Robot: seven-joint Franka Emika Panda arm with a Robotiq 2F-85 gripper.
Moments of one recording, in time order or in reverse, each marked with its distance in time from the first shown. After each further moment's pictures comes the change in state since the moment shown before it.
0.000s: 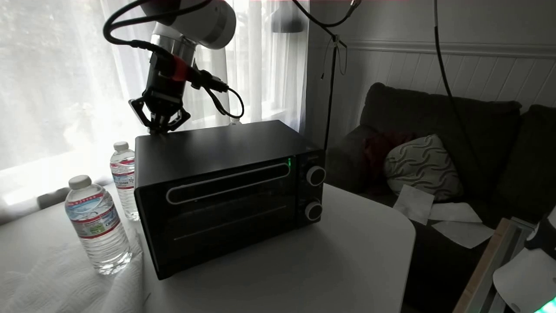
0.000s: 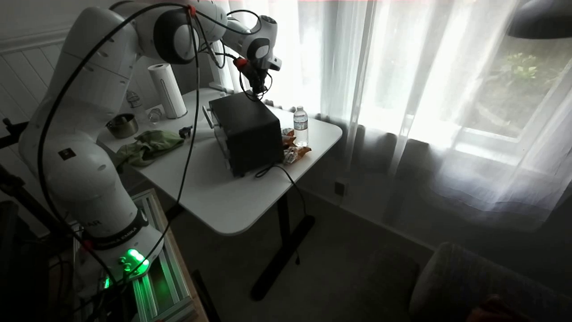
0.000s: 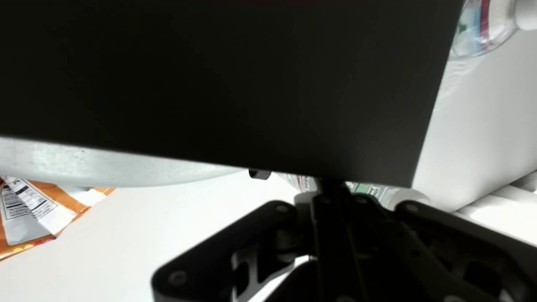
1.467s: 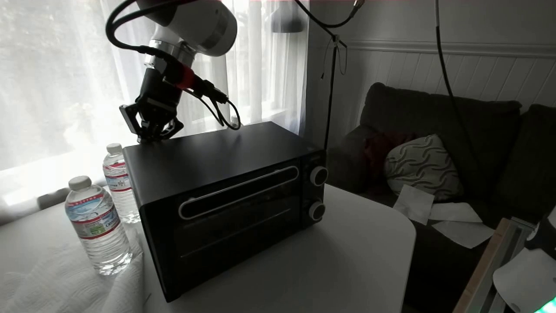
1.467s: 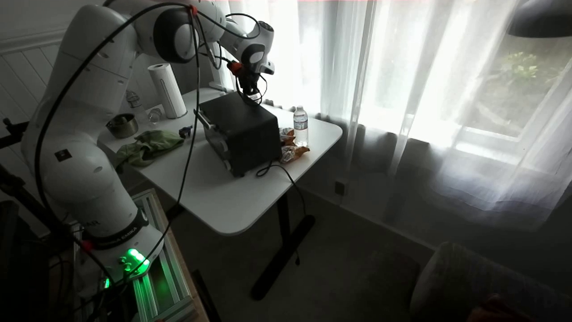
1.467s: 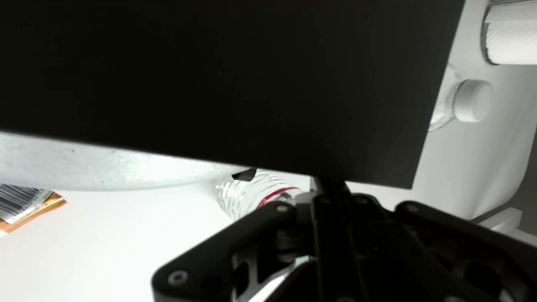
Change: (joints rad) arm -0.058 -0.023 0.105 -0.098 0.080 0.031 -0.211
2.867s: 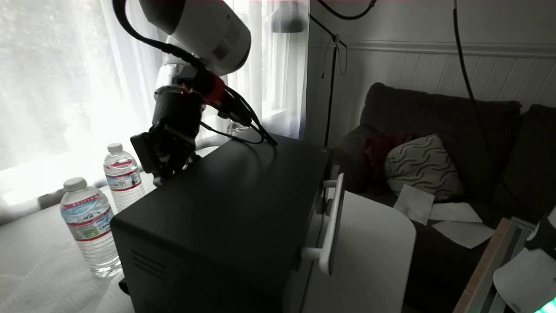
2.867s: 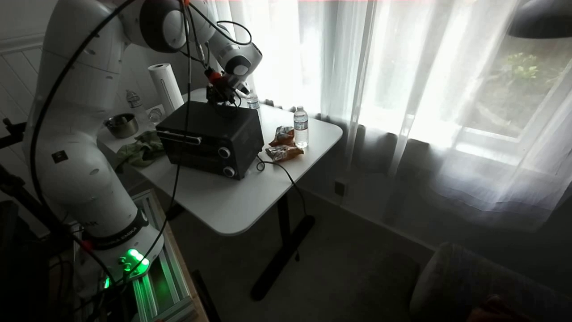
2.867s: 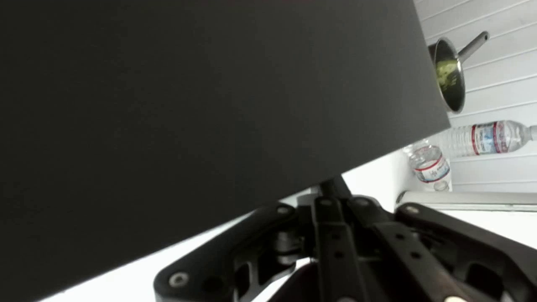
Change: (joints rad) arm -0.047 -0.103 0.085 -0.263 0.196 -0.286 -0.160
